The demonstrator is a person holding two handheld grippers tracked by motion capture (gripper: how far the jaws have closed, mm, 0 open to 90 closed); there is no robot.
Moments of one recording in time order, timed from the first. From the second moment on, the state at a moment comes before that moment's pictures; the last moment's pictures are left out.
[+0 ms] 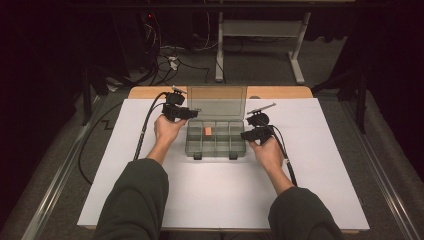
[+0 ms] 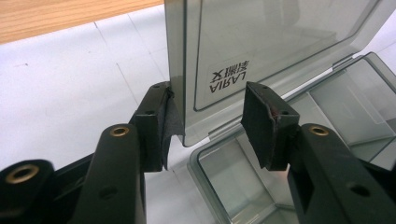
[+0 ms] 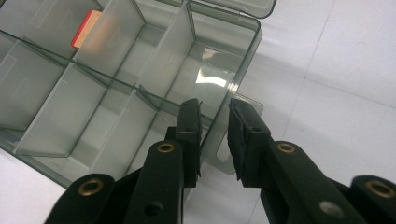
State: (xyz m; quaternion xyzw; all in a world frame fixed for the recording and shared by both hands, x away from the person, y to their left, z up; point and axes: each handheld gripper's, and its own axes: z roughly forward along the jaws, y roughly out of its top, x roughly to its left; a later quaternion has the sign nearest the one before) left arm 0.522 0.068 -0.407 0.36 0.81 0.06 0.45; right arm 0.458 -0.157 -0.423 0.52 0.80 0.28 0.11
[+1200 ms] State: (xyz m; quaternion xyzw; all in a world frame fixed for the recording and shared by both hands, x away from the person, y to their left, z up) left arm 0.488 0.087 -0.395 0.34 0.82 0.01 0.46; right arm 0.454 -0.154 -0.424 0.52 0.80 0.28 0.13
